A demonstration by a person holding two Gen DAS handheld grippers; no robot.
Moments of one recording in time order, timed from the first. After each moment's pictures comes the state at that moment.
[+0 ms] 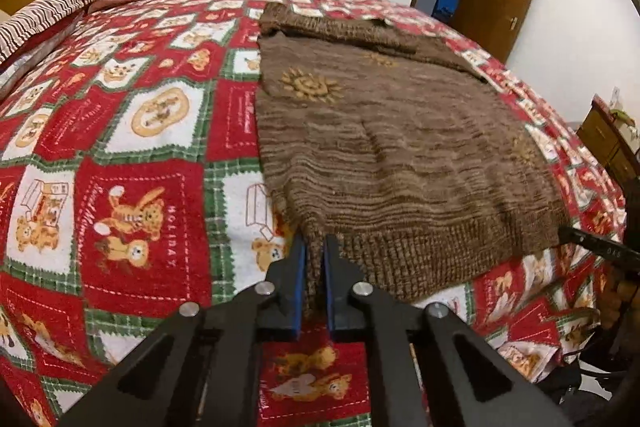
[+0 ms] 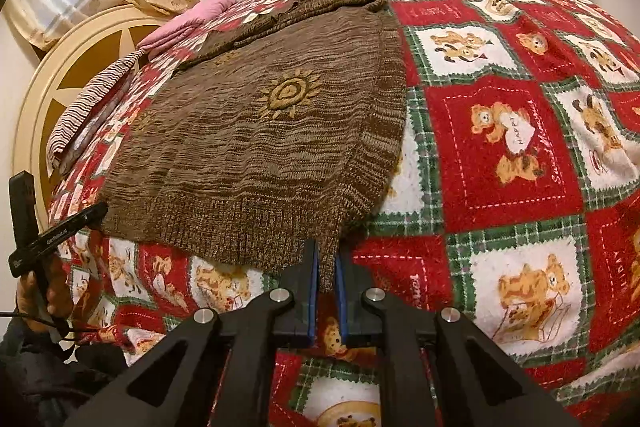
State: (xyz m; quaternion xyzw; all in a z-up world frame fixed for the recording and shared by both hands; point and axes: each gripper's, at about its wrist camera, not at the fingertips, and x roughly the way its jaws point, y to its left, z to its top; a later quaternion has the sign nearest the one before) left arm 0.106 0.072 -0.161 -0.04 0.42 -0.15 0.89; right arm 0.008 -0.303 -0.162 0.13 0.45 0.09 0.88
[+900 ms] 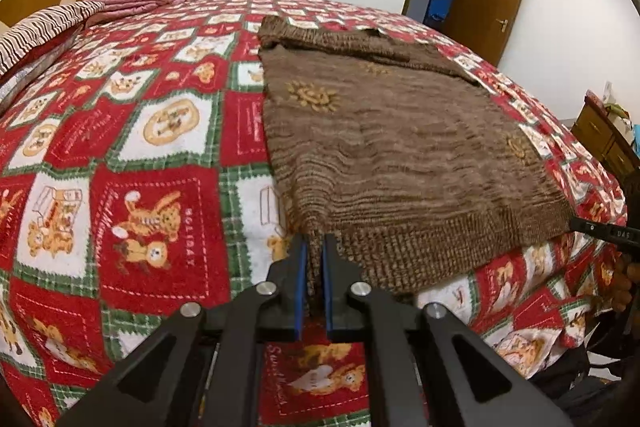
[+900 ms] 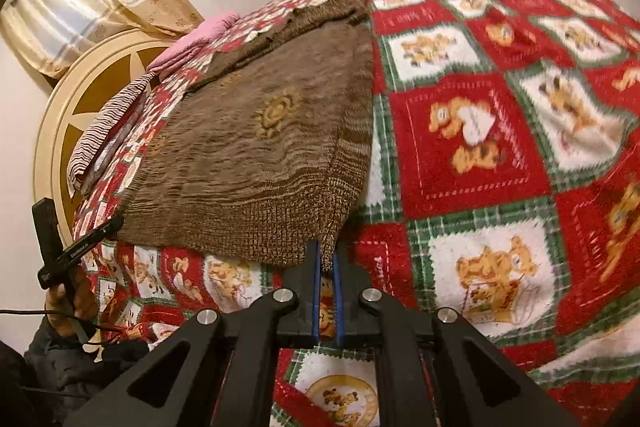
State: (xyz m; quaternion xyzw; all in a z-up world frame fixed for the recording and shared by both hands) left arm 0.102 0.079 -0.163 -0.03 0.41 -0.16 0.90; right arm -0.009 -0.336 -0.156 0.18 0.44 0.11 0.87
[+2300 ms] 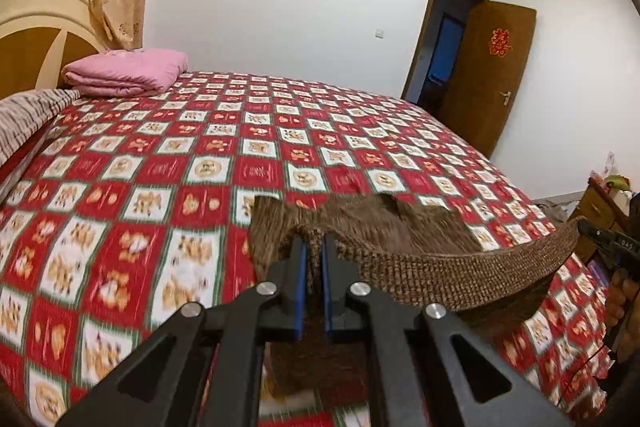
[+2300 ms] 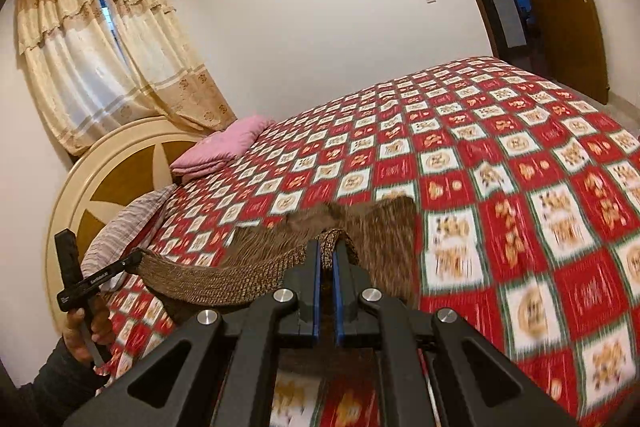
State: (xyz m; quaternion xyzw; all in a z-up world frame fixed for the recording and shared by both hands) left arm 0.322 0.073 -0.019 -0.07 0.30 -0.16 0.94; right arm 0.207 -0.375 0.027 0.18 0.27 0.12 0.94
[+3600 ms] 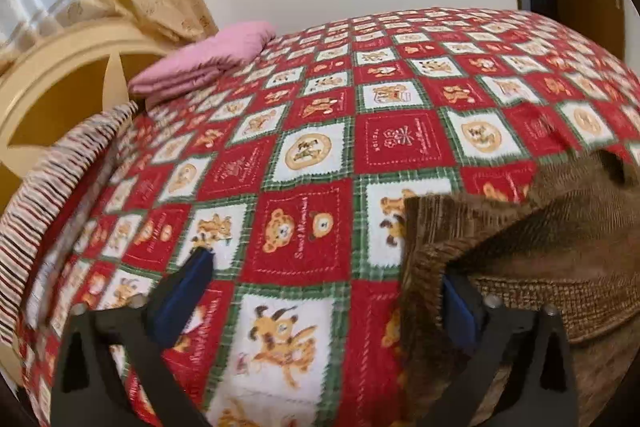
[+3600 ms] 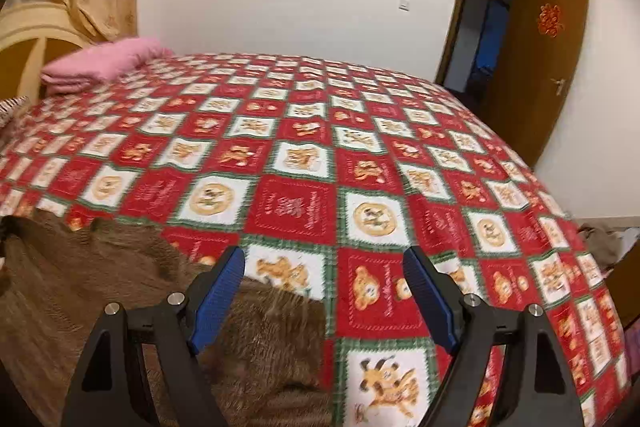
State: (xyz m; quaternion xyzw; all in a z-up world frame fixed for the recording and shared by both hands) left arm 0.481 0.052 -0.115 0.12 0.37 0.08 0.92; right arm 0.452 -0.336 -0.052 -0.07 0.34 -0.05 0.94
